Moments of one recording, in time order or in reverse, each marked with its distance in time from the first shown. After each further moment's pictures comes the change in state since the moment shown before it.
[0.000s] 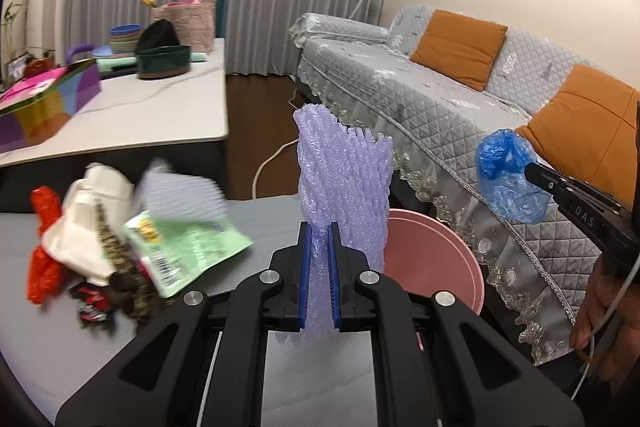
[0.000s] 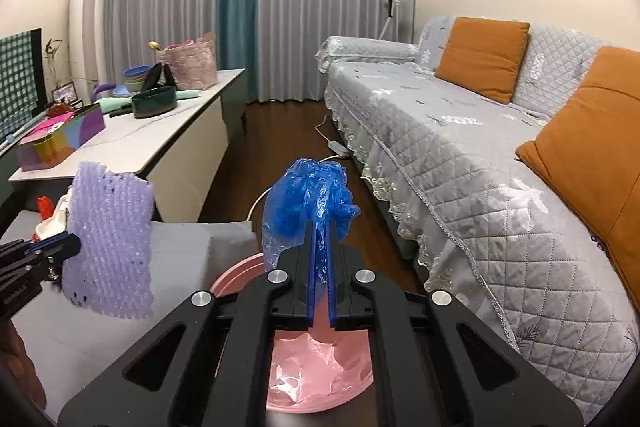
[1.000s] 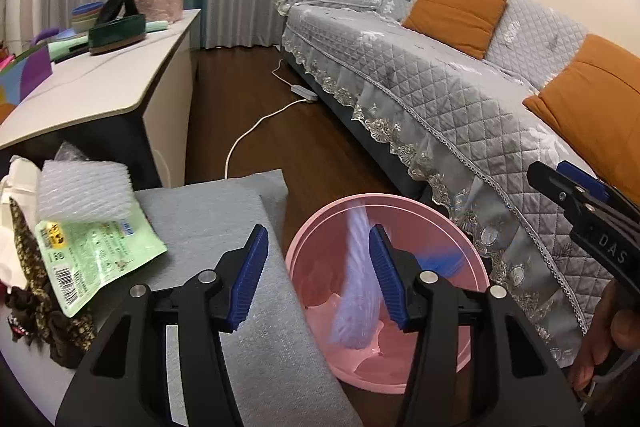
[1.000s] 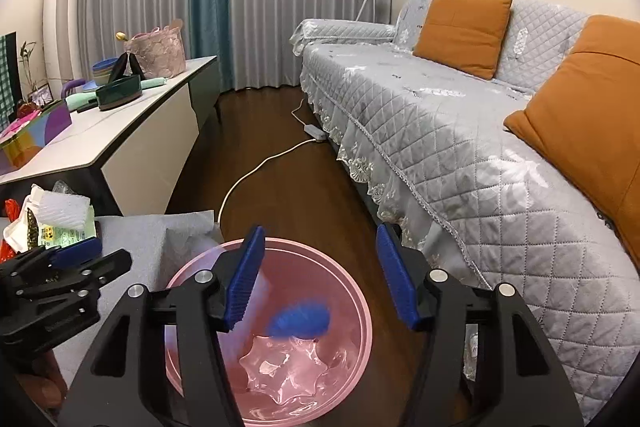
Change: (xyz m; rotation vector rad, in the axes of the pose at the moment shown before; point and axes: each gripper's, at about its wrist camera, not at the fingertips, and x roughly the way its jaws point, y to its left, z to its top) left arm 0.082 -0.040 -0.001 0.011 0.105 -0.018; right arm 0.040 -0.025 -0.012 0.047 0.046 -0.068
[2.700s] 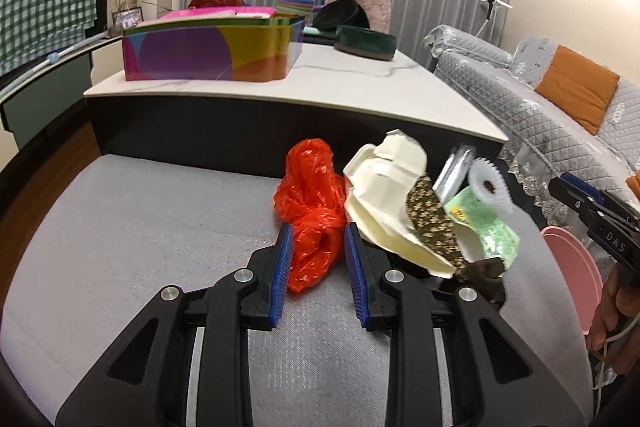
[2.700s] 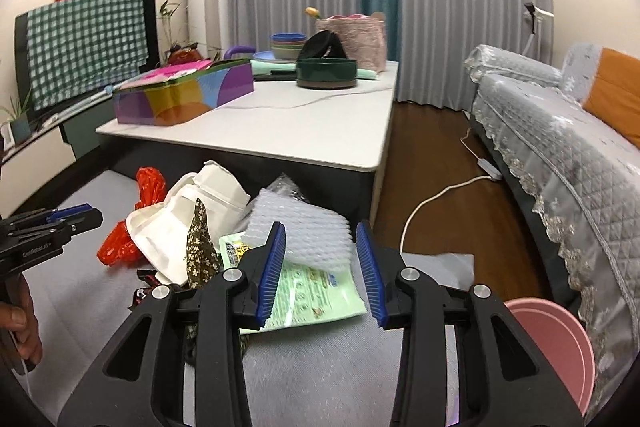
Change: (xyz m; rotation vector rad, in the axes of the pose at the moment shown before) left arm -0.131 0.285 -0.052 -0.228 -0.105 0.350; right arm 0.022 0.268 -0.005 -0.263 -0.044 0.482
